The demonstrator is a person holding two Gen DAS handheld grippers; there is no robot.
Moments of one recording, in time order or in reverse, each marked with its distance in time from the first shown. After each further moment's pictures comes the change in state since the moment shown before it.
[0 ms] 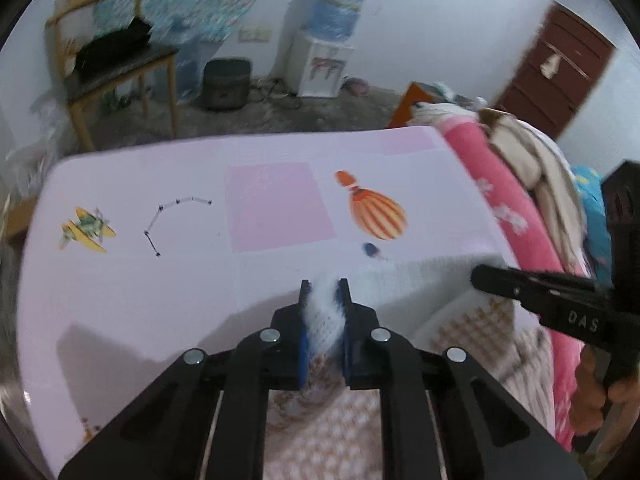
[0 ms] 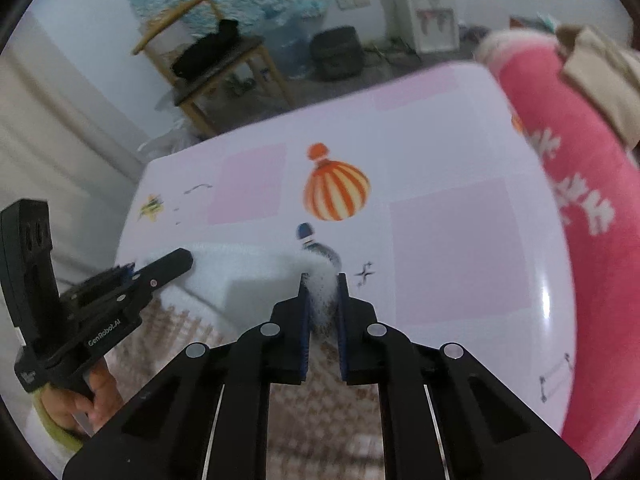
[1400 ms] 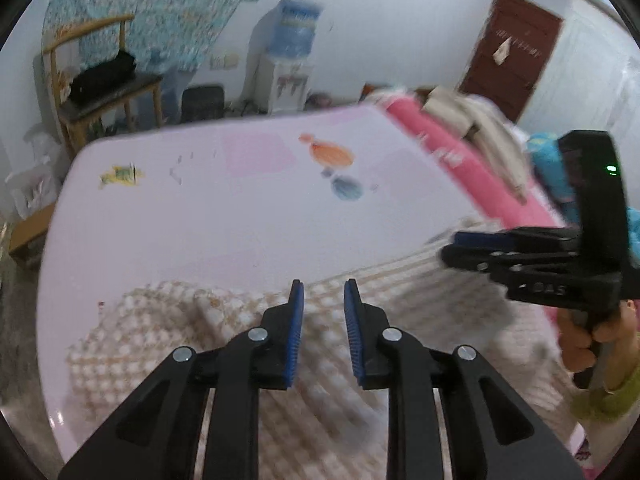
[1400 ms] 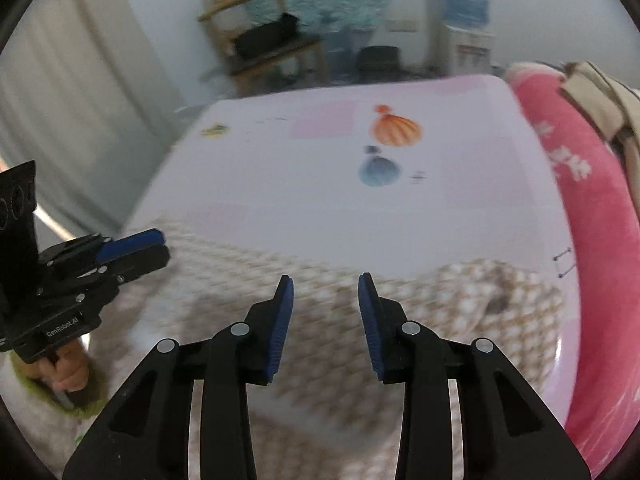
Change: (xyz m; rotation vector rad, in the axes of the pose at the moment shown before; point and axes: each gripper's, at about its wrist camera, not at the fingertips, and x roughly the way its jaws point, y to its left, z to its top) left arm -0.060 0.000 -0.111 0.096 -0.044 -0.038; right arm 0.003 0.044 -0.087 -0.167 -0.019 -0.120
